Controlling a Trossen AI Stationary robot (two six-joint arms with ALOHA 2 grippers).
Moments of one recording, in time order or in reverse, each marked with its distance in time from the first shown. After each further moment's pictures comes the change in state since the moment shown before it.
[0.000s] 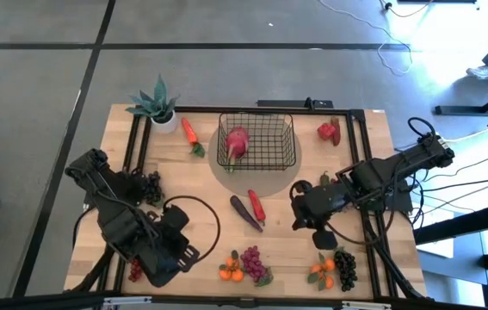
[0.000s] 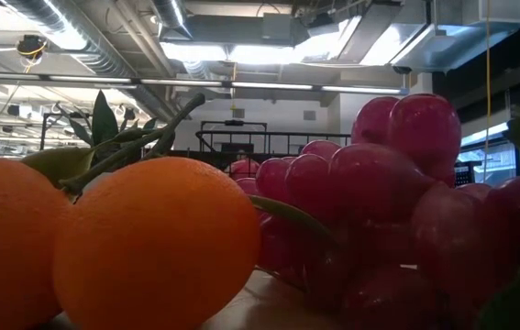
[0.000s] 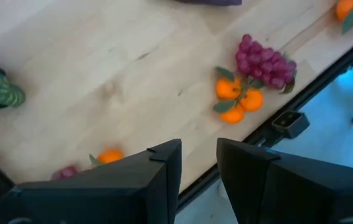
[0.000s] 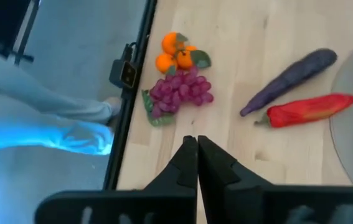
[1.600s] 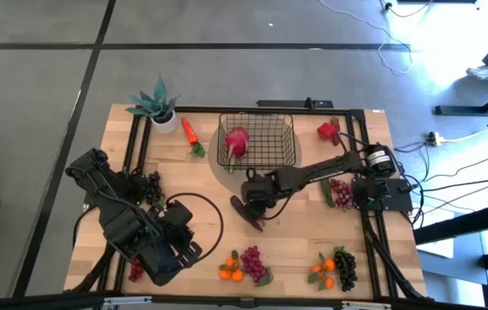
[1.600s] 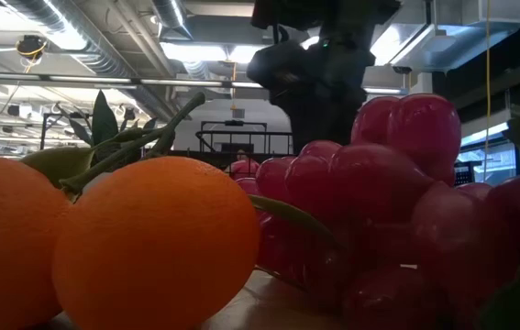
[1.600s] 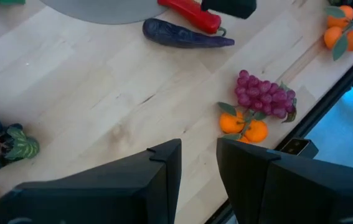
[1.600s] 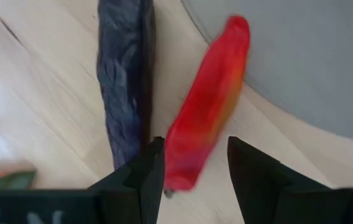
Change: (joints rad) left arm 0.007 0.001 0.000 -0.014 -0.137 0.114; right arm -0.282 0.549 -0.001 0.149 0.091 0.623
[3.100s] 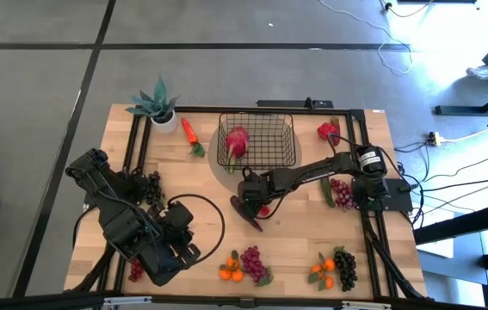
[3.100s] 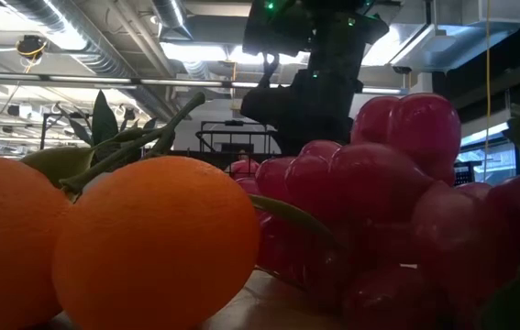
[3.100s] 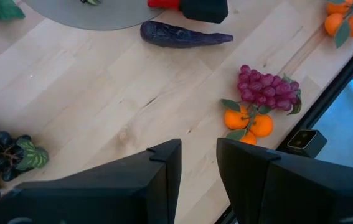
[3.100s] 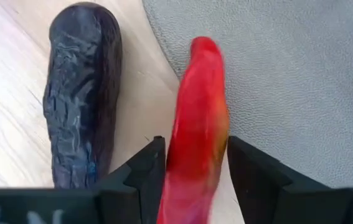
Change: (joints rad) left arm 0.000 -0.001 0.000 -0.004 0.001 0.076; right arm -0.018 0.069 0.000 0.033 0.113 -0.109
